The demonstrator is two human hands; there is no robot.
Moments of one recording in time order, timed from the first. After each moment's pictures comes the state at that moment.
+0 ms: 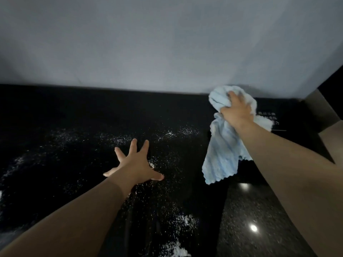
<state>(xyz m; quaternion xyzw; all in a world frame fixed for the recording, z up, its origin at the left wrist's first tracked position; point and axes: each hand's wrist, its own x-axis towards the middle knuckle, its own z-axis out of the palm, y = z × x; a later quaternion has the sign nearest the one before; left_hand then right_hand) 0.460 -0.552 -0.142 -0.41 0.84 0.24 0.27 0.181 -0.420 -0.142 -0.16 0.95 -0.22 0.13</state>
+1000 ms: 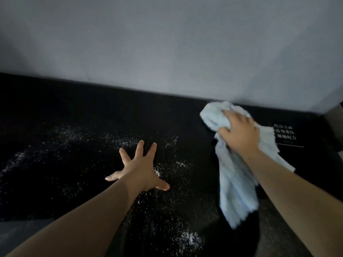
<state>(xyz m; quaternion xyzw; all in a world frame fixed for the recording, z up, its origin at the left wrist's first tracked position) 0.456 -0.549 -0.129 -0.42 0.82 0.28 0.27 0.218 -0.416 -0.158 -0.31 0.95 -0.10 0.00</state>
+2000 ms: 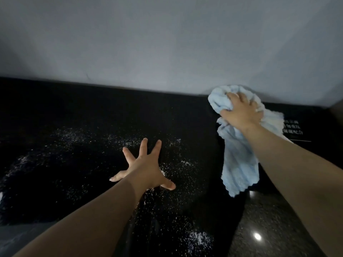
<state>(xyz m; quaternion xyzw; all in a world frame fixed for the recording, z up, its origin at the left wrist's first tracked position) 0.453 -0.557 -0.141 -0.42 0.82 0.27 0.27 0.188 -0.460 -0.142 -0.24 0.97 -0.09 0.05</state>
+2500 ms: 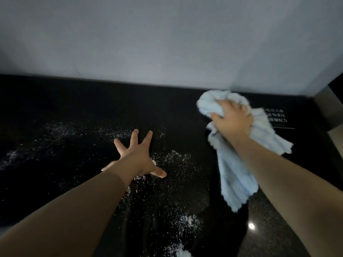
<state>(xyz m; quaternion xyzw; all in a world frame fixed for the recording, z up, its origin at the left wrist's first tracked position) 0.451 -0.564 -0.153 -0.41 0.84 0.25 0.26 0.227 -0.421 -0.162 -0.27 0.96 -0.10 0.00</state>
